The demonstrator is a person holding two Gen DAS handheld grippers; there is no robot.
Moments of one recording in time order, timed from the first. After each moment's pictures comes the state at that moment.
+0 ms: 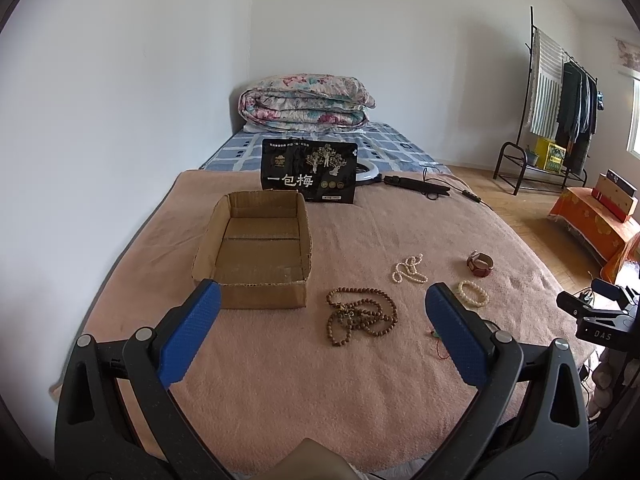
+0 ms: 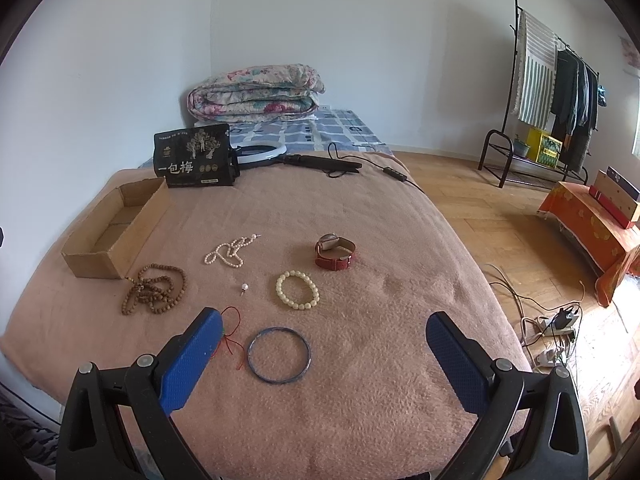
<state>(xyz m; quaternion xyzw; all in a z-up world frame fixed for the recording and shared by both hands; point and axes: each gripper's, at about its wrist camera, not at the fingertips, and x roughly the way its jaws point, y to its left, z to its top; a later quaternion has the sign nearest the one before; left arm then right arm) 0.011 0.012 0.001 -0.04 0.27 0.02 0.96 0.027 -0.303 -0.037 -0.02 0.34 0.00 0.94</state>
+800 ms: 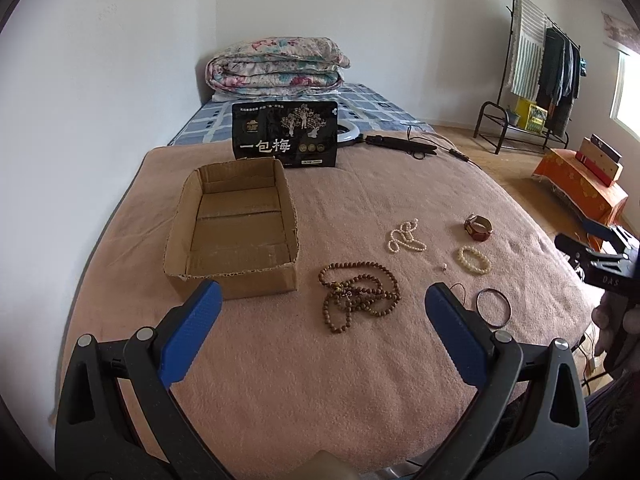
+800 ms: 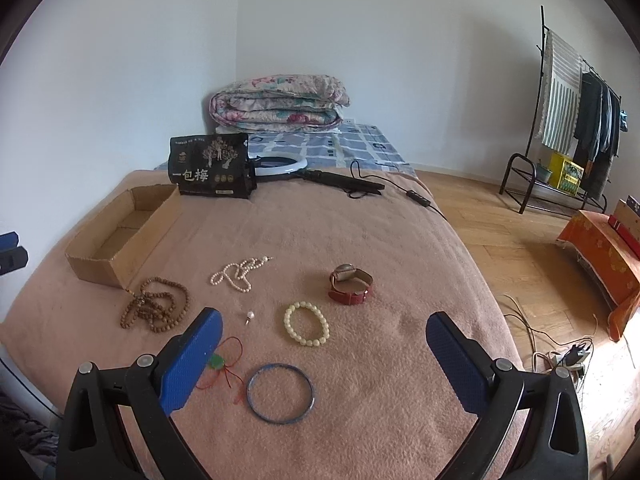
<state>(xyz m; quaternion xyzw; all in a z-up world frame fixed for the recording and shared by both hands) 0.057 0.018 -0.026 -0.01 0.35 -0.04 0.94 0.069 -0.301 -0.033 -0.04 0.32 0.05 0.94</state>
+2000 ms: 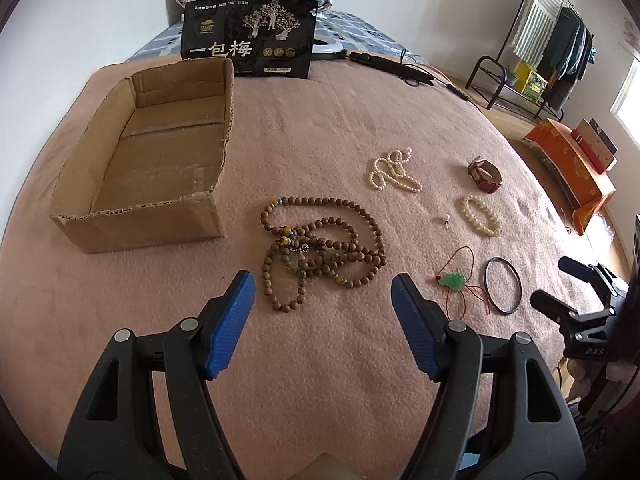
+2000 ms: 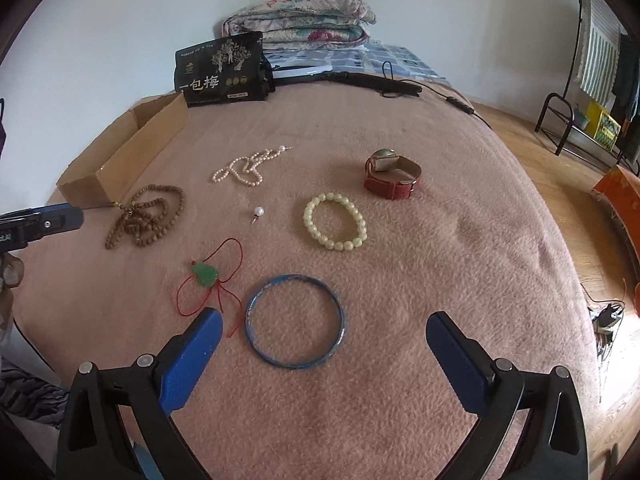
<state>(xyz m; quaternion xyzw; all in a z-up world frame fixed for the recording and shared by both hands) 0.135 -0.018 -0.121 -0.05 0.46 -0.07 0.88 0.089 -0.296 -0.130 -0.03 0.46 0.10 0.88</state>
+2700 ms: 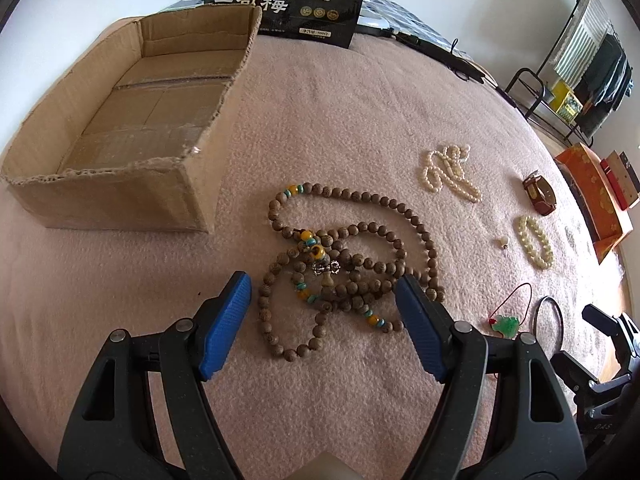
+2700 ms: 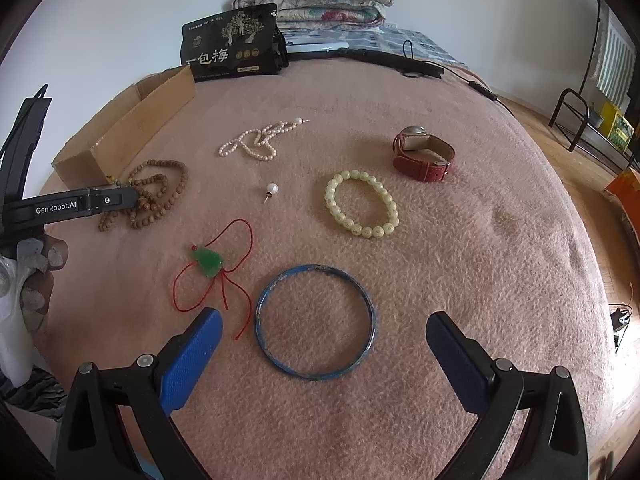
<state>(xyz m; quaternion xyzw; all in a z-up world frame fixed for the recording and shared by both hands) 0.182 -0.016 -0.181 -0.10 0.49 -0.02 0.86 0.105 -0.277 -0.154 -0.05 0.48 0.11 0.87</state>
